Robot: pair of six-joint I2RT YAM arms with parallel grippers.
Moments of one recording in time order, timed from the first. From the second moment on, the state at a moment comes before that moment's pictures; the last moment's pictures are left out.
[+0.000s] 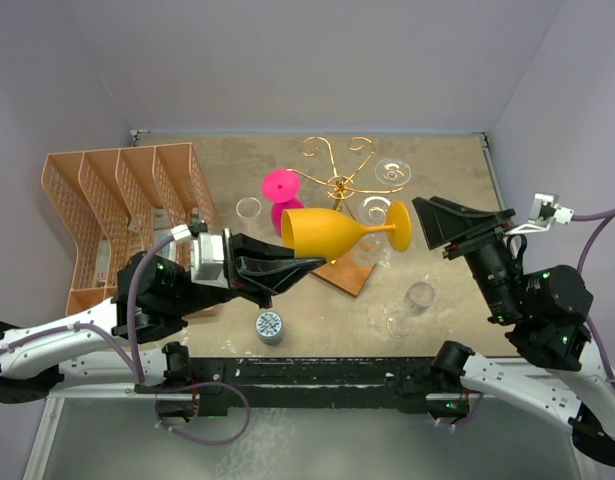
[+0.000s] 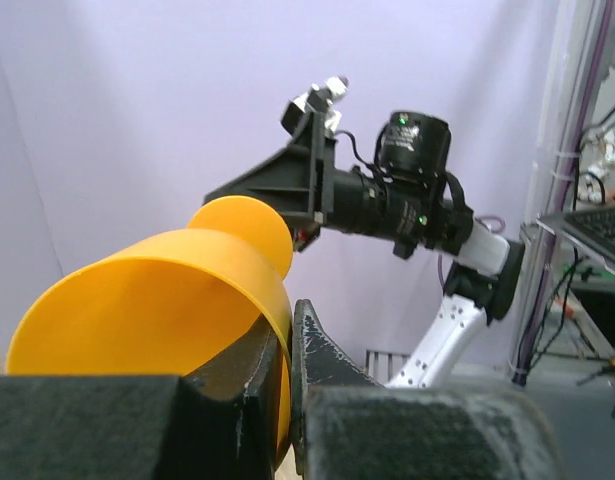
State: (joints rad) left arm -1.30 0.84 1.04 0.24 0.08 -0.03; right arm 0.94 0.53 1.03 -0.18 0.53 0.53
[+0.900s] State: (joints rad) left arm -1.30 1.09 0.95 0.91 -0.20 -0.02; right arm 0.94 0.54 0.92 0.22 0.30 0.60
